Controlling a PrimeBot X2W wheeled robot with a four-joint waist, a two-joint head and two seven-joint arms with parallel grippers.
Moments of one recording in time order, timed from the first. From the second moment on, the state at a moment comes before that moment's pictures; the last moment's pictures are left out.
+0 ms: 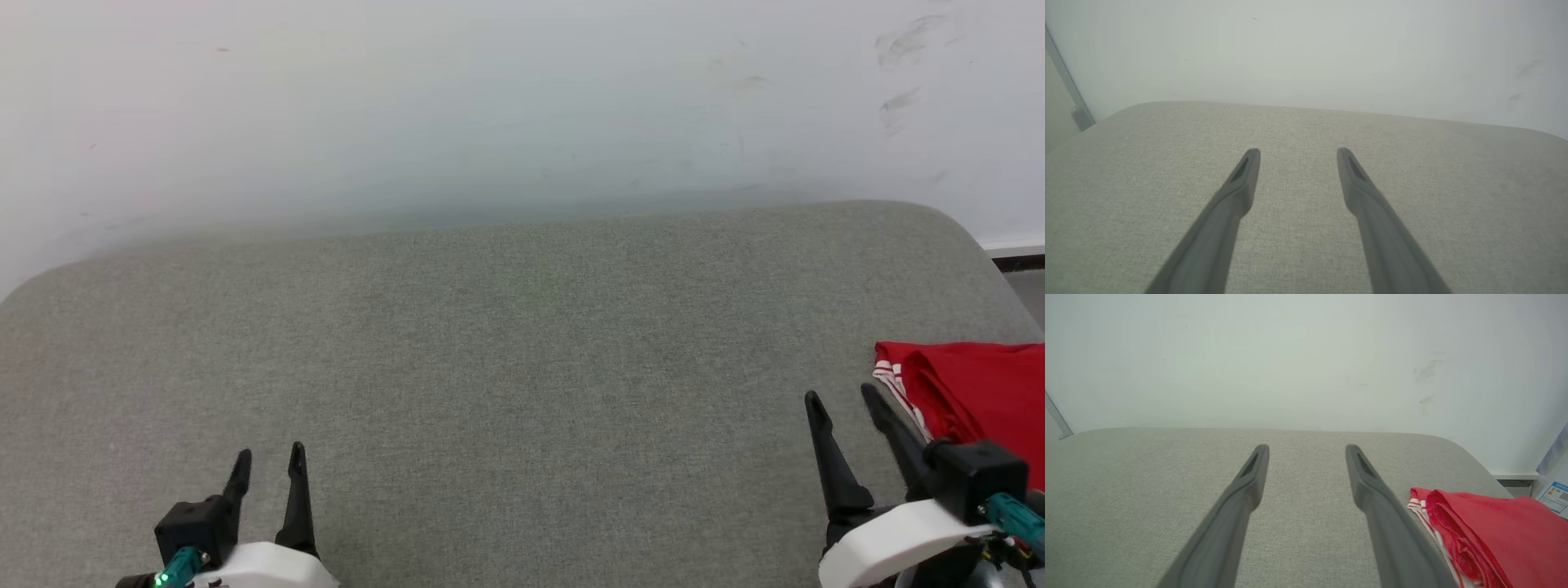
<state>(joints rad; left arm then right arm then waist) 0.01 0.26 -0.19 0.20 -0.42 0.17 -0.26 0.06 -0.05 -0.03 -0.12 0.11 0.13 0.04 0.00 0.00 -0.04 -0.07</state>
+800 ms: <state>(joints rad) 0.01 0.20 -0.12 0.24 -0.72 0.10 -0.16 0.06 -0.06 -0.03 0.01 0.49 0.13 0.05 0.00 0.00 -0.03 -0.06</state>
